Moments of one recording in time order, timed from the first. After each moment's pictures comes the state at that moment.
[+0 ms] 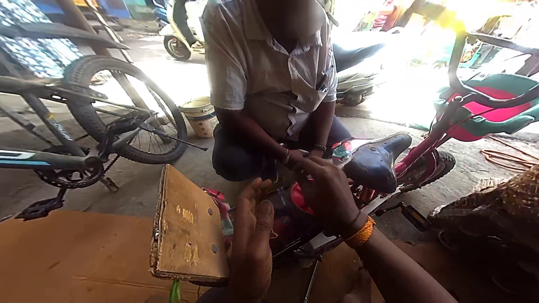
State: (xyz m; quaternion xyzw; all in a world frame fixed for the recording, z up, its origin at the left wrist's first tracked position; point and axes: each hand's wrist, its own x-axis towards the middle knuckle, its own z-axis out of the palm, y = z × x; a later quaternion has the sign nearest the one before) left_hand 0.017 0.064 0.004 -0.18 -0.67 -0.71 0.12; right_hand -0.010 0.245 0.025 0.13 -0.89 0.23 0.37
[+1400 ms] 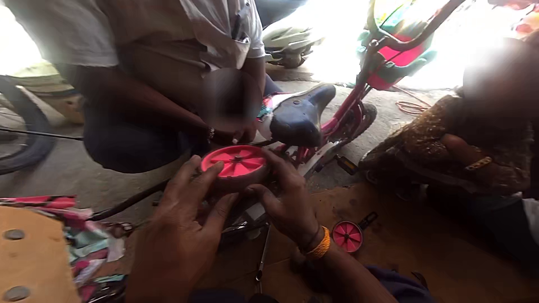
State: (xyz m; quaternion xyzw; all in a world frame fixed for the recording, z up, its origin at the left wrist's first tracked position) left_hand 0.022 0.075 -0.003 -0.32 -0.88 -0.32 0.15; right_hand 0.074 0.258 -0.047 -0.05 -0.82 0.46 0.34
